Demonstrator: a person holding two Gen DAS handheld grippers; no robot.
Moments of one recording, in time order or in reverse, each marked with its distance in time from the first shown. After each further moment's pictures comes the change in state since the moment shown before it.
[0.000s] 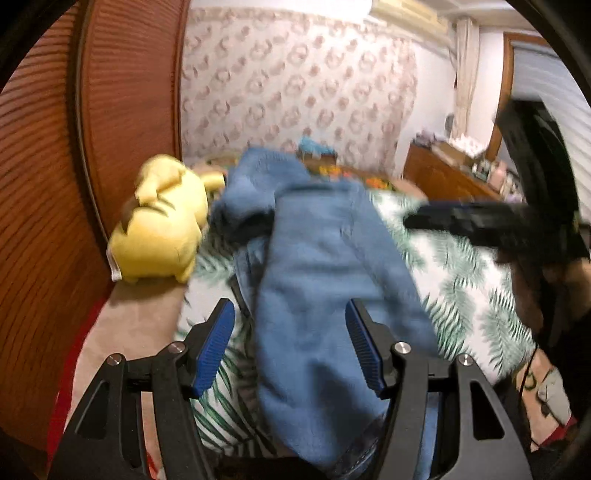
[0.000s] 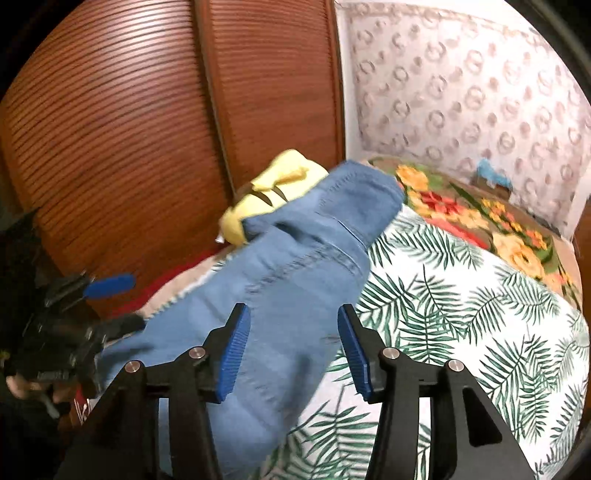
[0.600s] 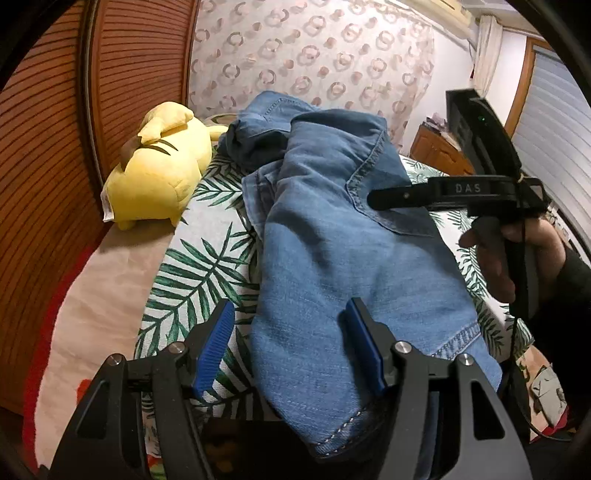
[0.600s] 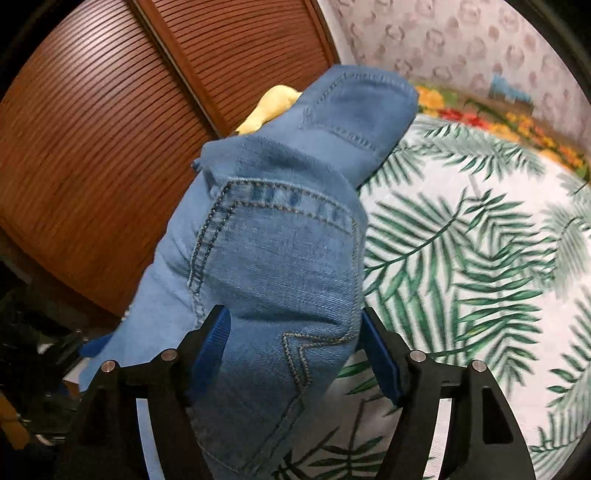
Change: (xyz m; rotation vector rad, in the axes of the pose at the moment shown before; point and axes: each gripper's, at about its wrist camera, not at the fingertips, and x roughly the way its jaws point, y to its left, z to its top) left arm 0.021 0.014 -0.045 -0.093 0.091 -0.026; right arm 0.133 -0.040 0.010 0.204 0.205 0.224
